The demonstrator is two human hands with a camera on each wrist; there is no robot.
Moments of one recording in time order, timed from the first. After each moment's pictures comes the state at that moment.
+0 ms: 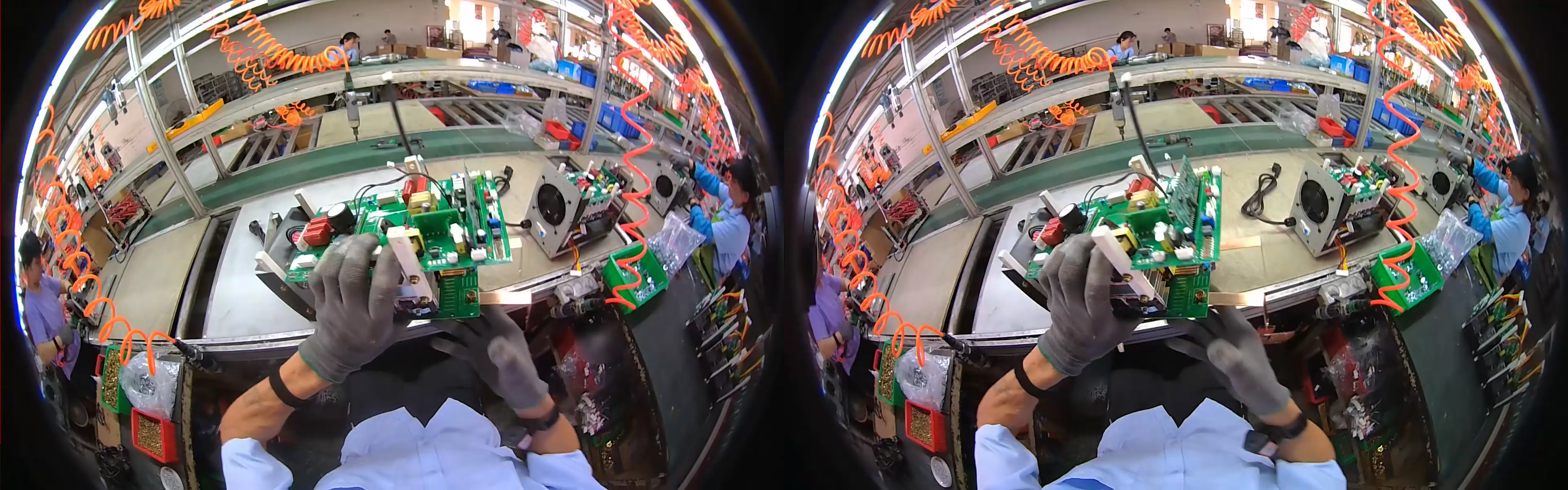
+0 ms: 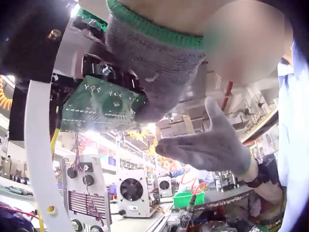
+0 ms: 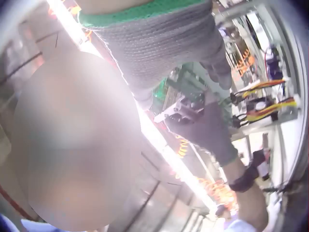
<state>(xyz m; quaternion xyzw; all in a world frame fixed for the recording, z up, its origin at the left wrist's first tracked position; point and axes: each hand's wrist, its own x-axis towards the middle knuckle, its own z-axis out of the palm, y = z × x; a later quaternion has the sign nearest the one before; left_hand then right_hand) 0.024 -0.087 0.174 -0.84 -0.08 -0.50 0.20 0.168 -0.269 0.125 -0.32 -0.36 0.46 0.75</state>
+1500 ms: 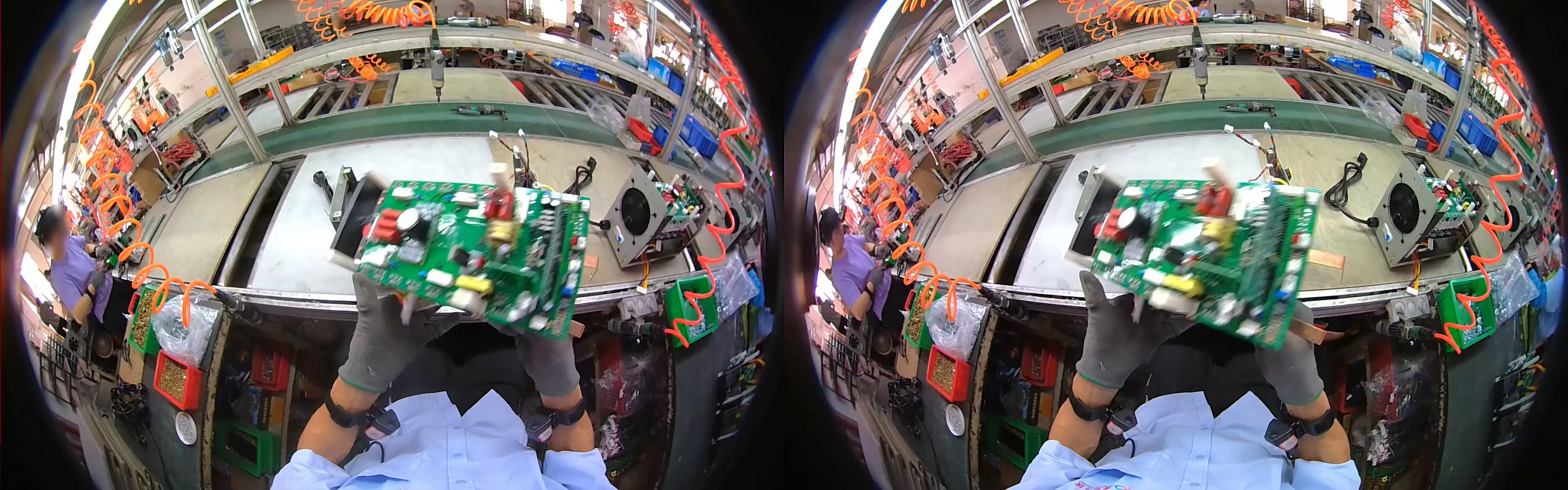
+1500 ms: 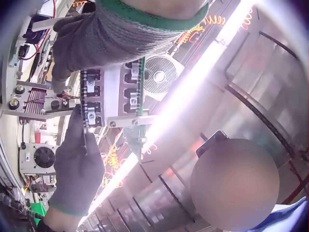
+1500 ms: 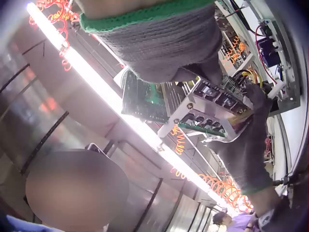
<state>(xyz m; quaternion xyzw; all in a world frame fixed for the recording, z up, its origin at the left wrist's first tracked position) -0.023 -0.084 0.109 -0.25 -0.09 -0.34 -0.90 0.185 -0.214 0.078 -0.54 -0.57 0.22 0.57</state>
